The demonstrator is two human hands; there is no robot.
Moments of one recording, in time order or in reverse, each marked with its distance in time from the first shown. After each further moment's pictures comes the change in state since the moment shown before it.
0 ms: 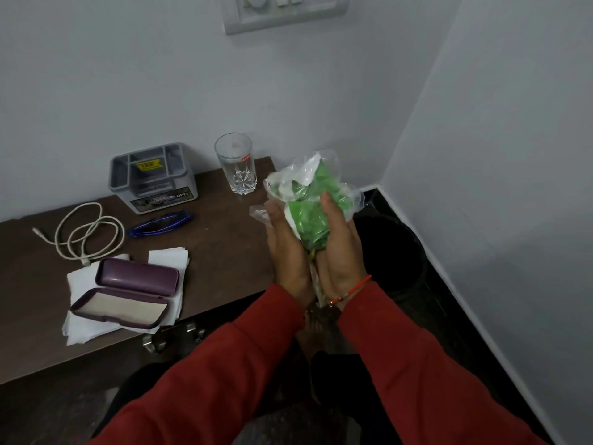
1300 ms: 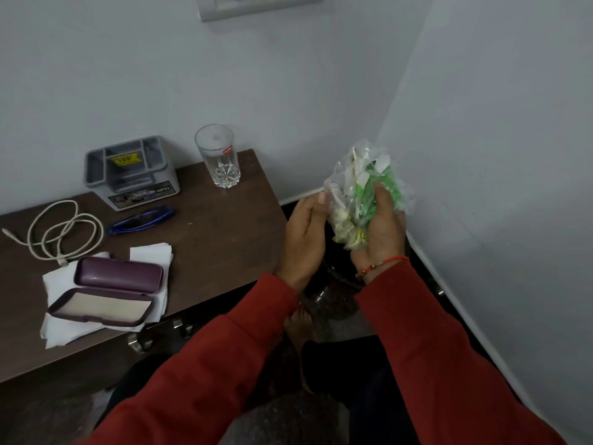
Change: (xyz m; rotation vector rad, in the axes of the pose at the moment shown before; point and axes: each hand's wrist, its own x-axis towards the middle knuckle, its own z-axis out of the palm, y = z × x) left_hand -0.023 0.001 0.021 0.609 -0.345 0.238; right_hand 0.026 -0.033 -0.057 0.074 0.374 -0.194
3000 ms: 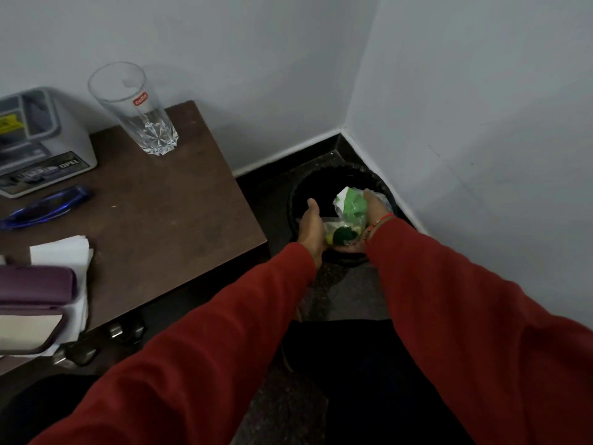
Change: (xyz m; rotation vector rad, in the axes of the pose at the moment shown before) left_hand 0.039 -0.140 0.090 -0.280 -0.020 -0.905; right_hand 0.127 0.032 -0.102 -0.668 0.181 0.630
